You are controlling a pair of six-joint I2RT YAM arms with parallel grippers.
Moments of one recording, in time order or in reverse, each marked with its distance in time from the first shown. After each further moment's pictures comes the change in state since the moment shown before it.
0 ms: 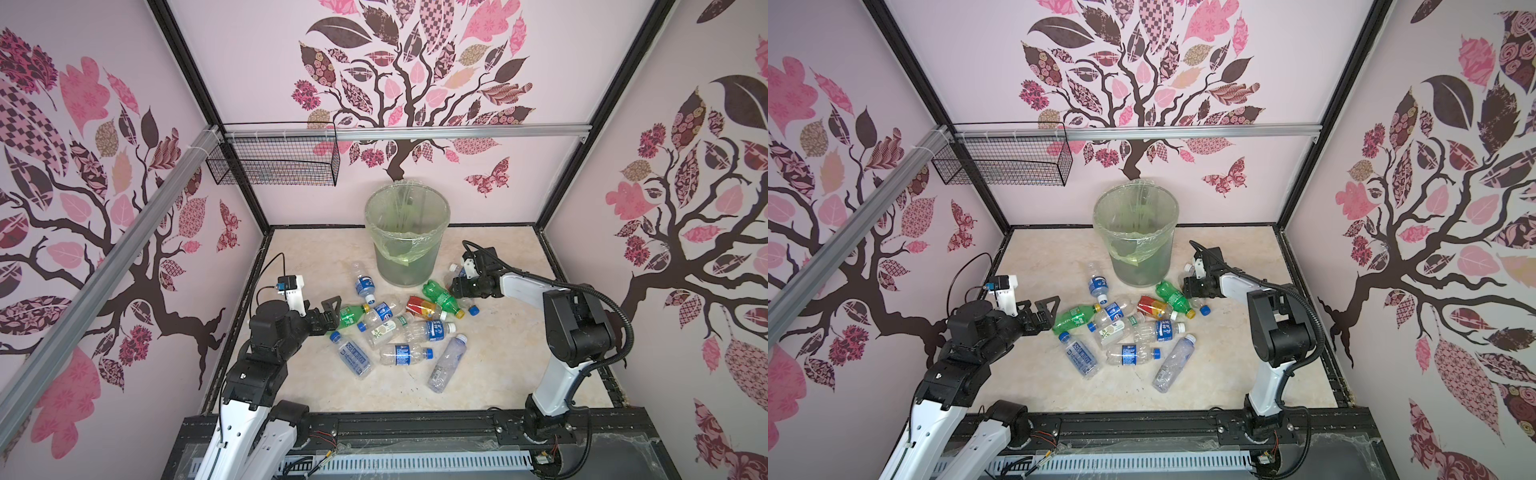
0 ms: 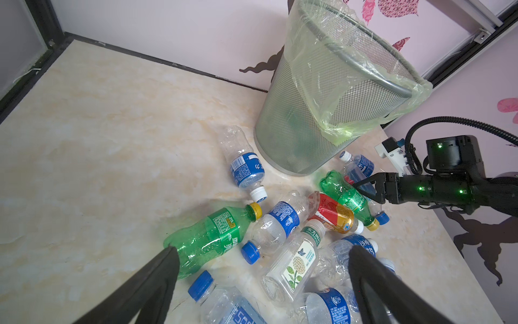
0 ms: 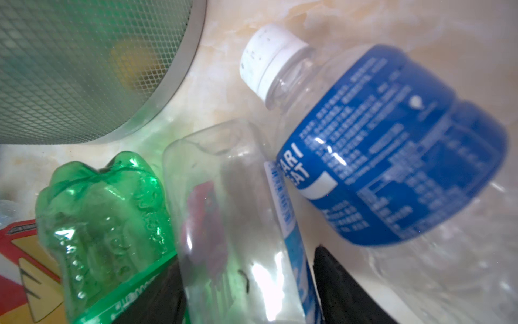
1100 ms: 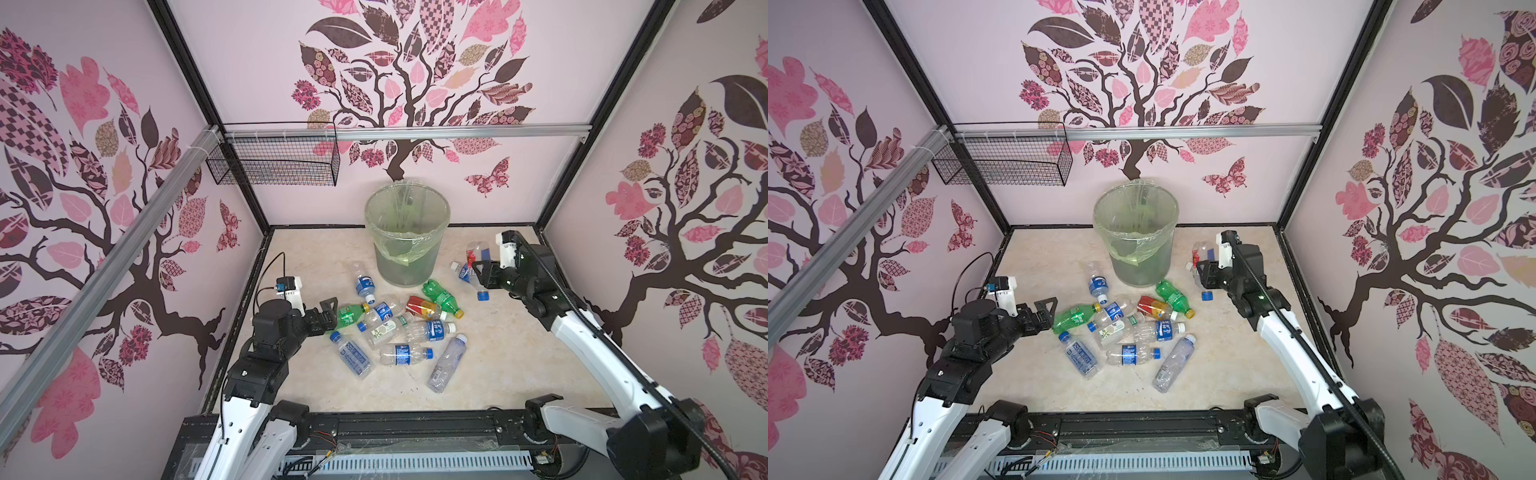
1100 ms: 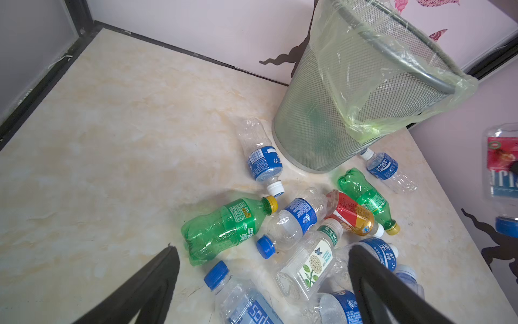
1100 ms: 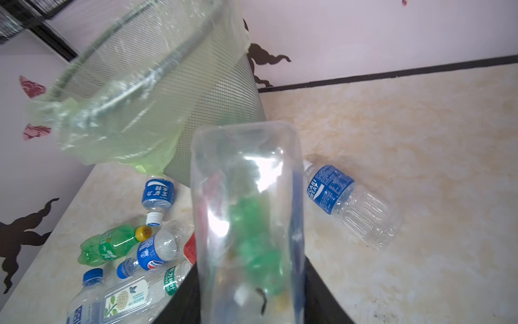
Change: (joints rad) left arm 0.000 0.014 0.000 -0.039 -0.065 -0.009; right arm 0.000 -0.729 -0.156 -0.003 -0.006 0.138
